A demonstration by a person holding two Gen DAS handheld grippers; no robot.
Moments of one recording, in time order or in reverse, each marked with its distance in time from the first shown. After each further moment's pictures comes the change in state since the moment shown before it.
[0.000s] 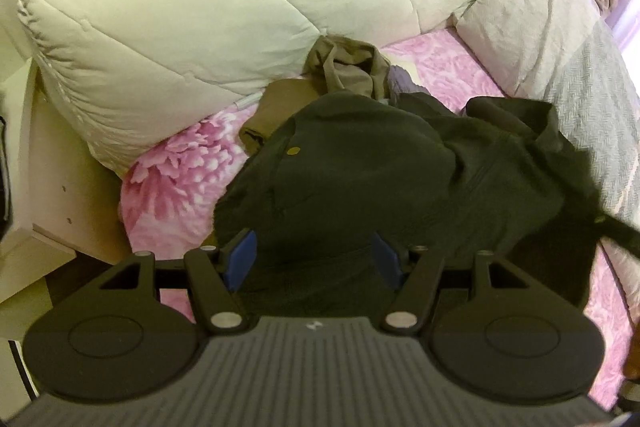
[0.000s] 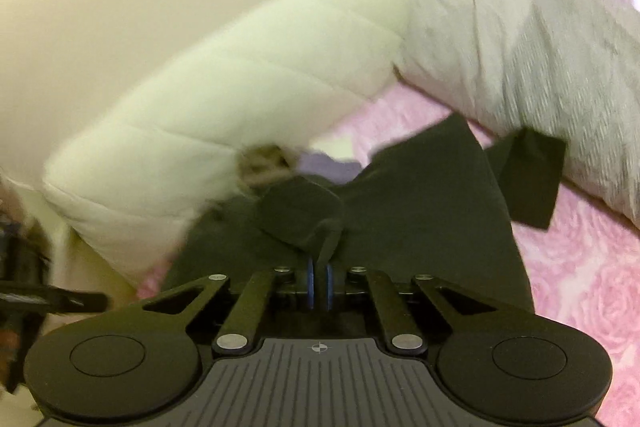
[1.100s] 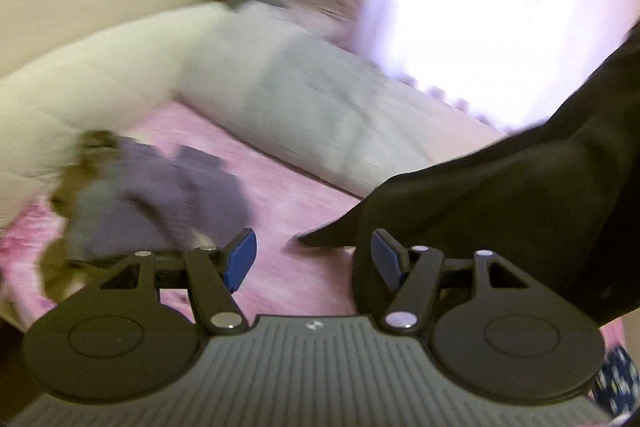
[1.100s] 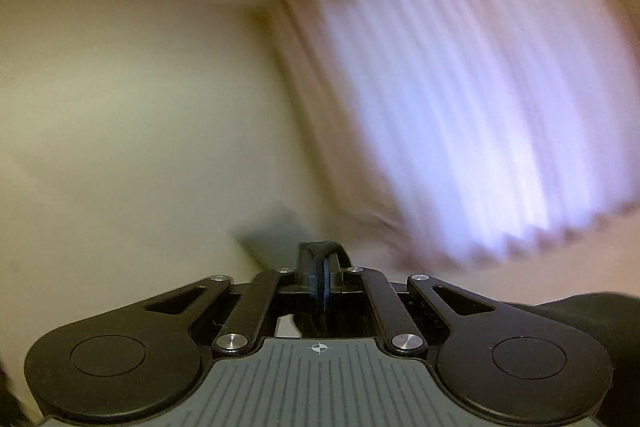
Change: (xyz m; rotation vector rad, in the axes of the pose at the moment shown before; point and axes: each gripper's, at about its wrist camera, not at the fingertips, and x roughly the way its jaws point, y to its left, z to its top) left arm -0.291 -0.211 -0.233 0.459 -0.233 -0.547; right arm -0.579 0.039 -0.091 0.149 -0.782 -0.477
